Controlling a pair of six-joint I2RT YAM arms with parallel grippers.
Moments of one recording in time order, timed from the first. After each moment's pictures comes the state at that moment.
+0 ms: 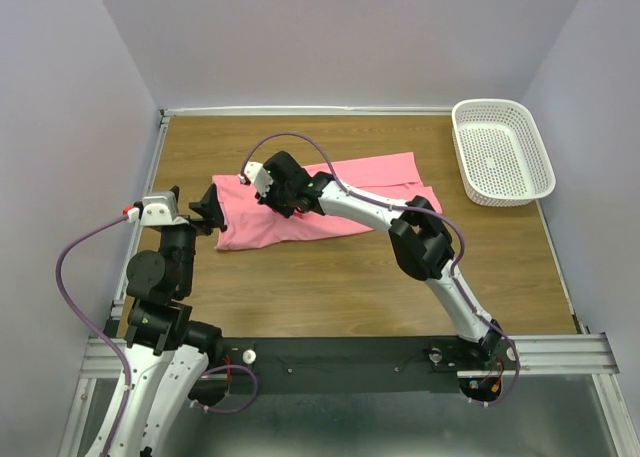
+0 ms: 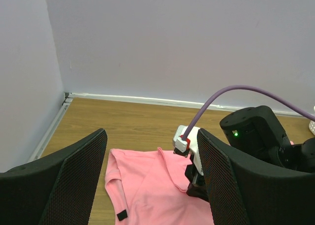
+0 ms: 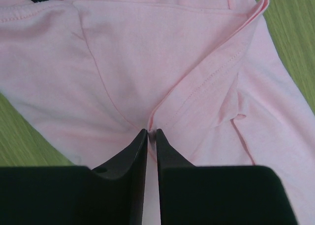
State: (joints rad) left arm -0.26 0.35 0.59 0.01 -0.25 -0.09; right arm 0.91 2.35 1.98 -0.41 -0.08 -0.31
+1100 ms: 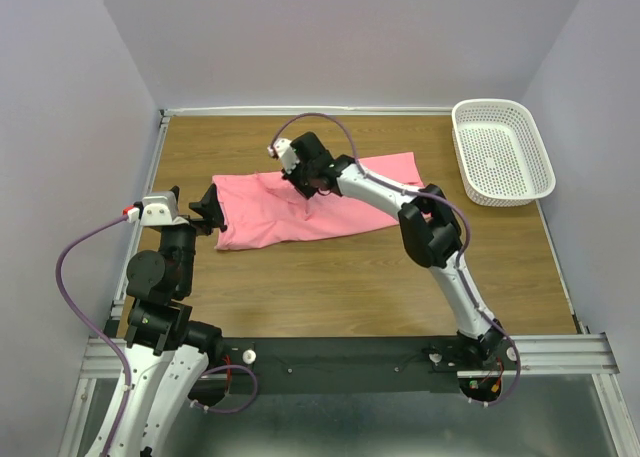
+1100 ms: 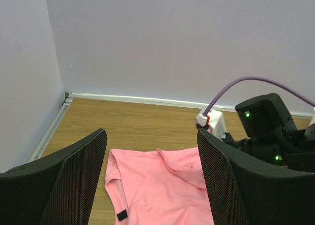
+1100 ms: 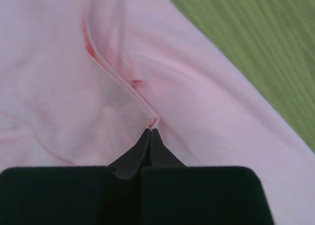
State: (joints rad) left arm -0.26 0.35 0.59 0.01 -0.25 -0.09; right arm 0.78 2.36 1.98 -0.41 -0.06 -0.25
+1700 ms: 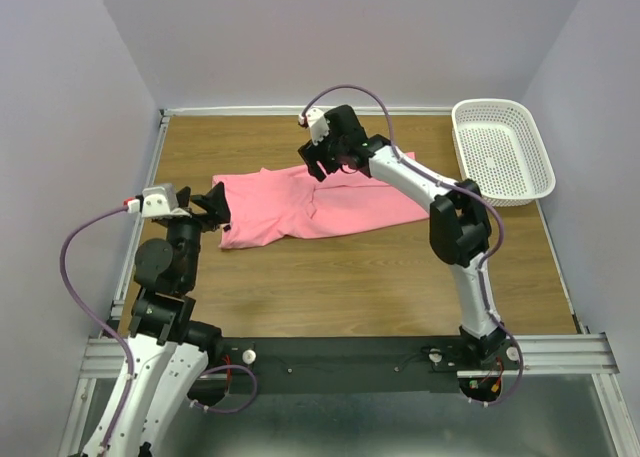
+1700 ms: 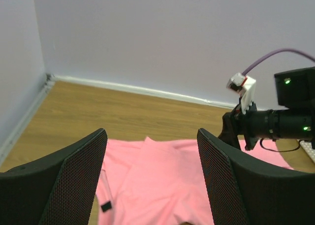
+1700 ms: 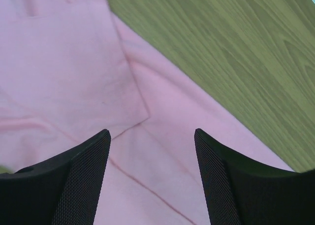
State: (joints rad) left arm -0.26 0.40 0.59 0.01 -0.25 -0.22; right arm 0.63 2.22 1.91 -0.38 -0.10 -0.22
